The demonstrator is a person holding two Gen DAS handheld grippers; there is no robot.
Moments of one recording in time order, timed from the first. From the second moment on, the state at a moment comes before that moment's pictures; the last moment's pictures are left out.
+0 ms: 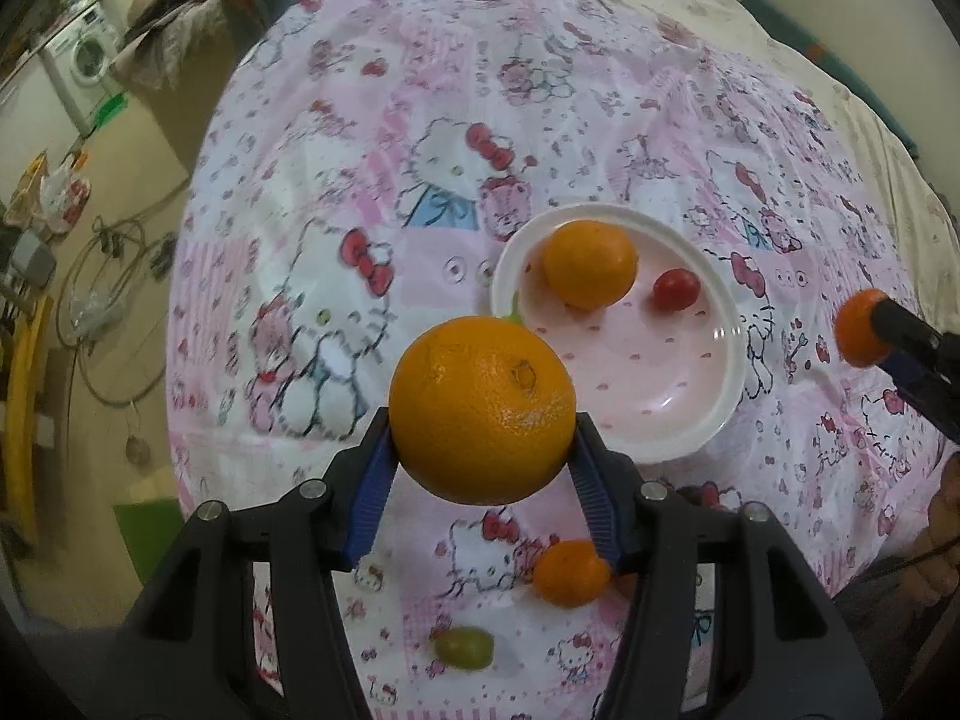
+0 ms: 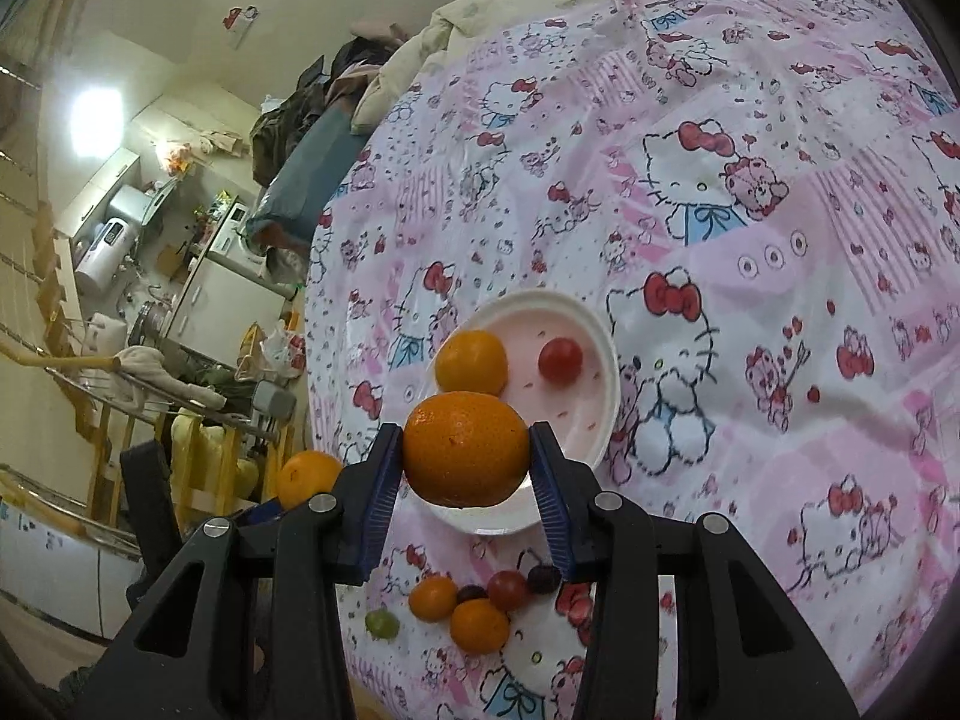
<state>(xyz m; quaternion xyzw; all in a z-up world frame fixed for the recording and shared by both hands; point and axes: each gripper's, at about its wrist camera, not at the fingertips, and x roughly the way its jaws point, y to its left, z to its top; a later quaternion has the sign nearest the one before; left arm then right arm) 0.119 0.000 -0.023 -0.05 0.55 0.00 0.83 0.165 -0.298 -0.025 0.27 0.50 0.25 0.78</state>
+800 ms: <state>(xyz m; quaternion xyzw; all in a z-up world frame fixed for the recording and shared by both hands) 0.191 -0.046 -0.088 -0.02 0.60 -0.03 0.80 0.214 -0.264 -0.109 0.23 0.59 0.21 0.74</state>
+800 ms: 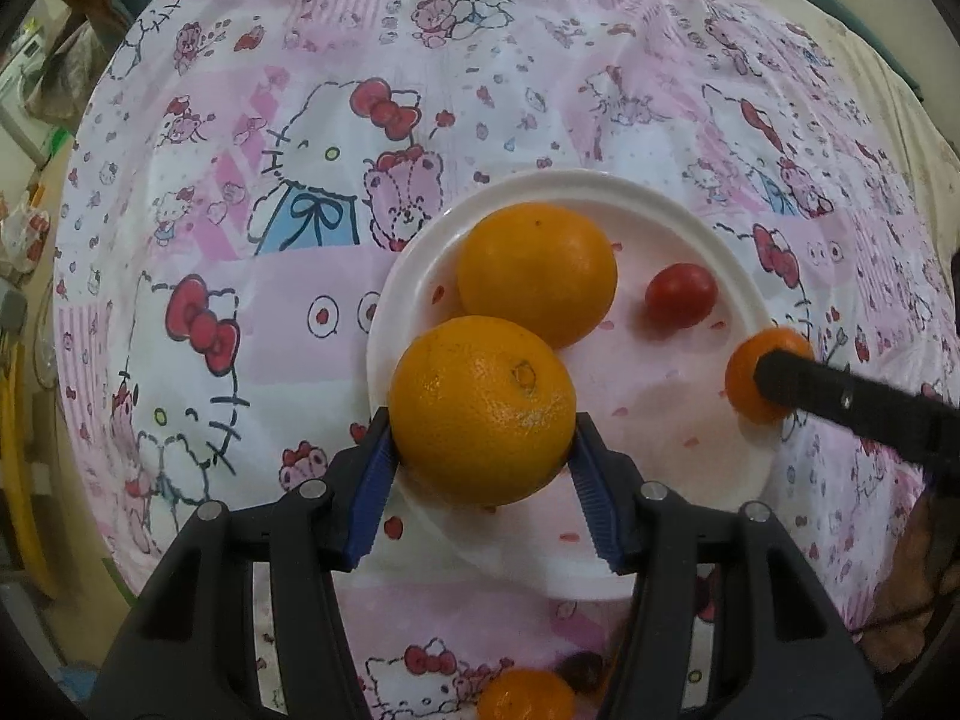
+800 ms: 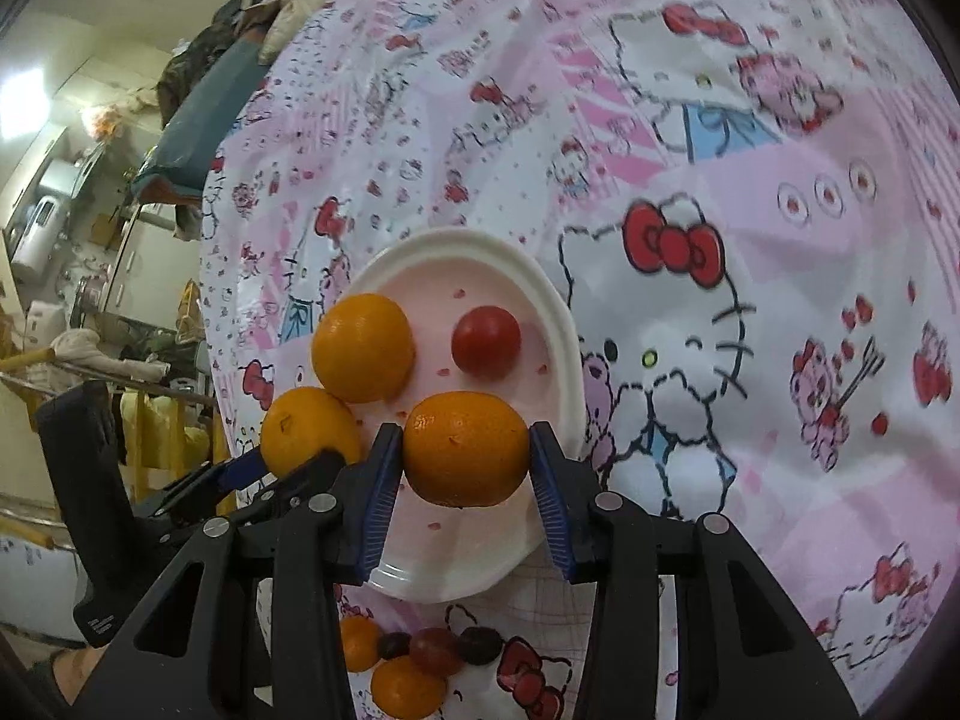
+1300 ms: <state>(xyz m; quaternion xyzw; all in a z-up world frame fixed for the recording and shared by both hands) 0.199 -0.047 -0.093 -0.04 0.60 -0.03 0.80 0.216 -0.265 -0.111 0.23 0.60 0.19 0.74</state>
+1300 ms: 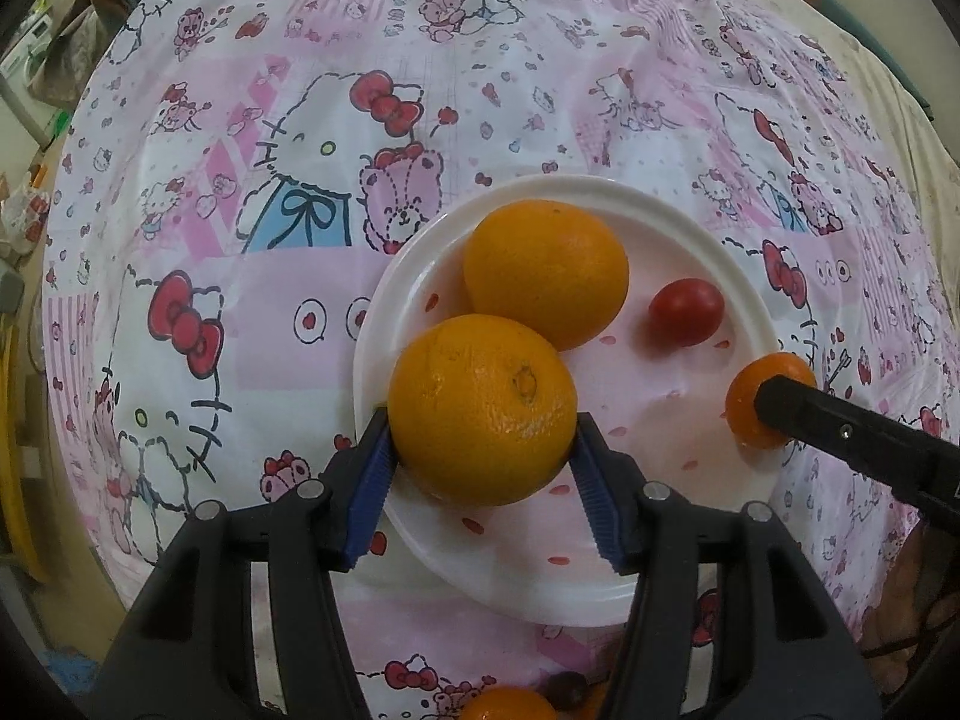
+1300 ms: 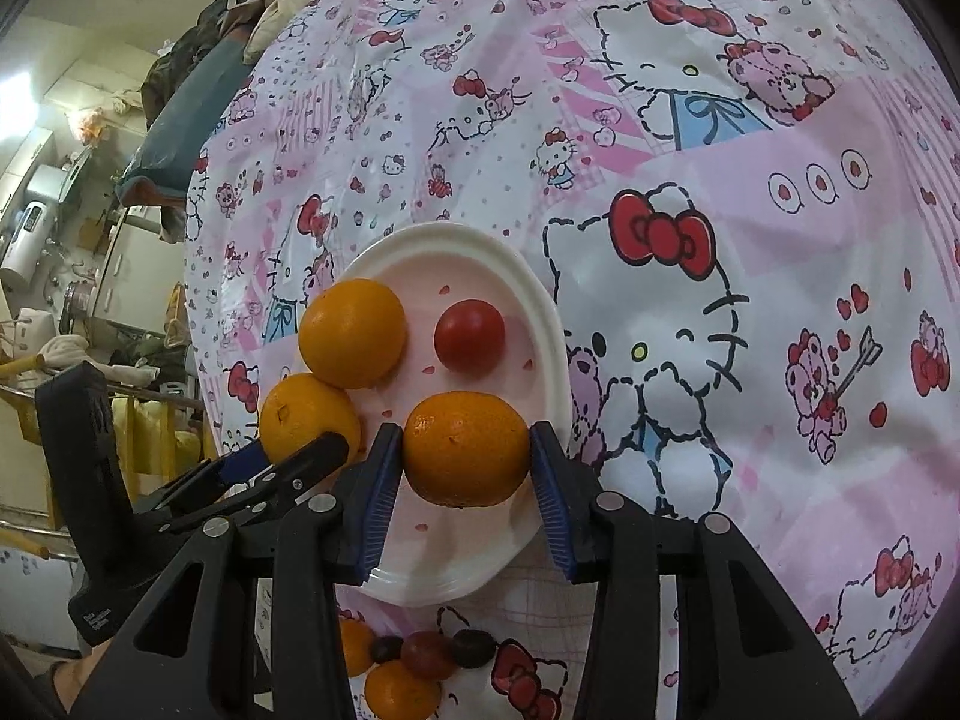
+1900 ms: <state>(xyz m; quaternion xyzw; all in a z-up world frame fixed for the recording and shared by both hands) 0.194 -0.053 -0.089 -0.01 0.59 -0.04 0.80 0.216 -0.264 -0.111 0.23 0.60 0.19 0.74</state>
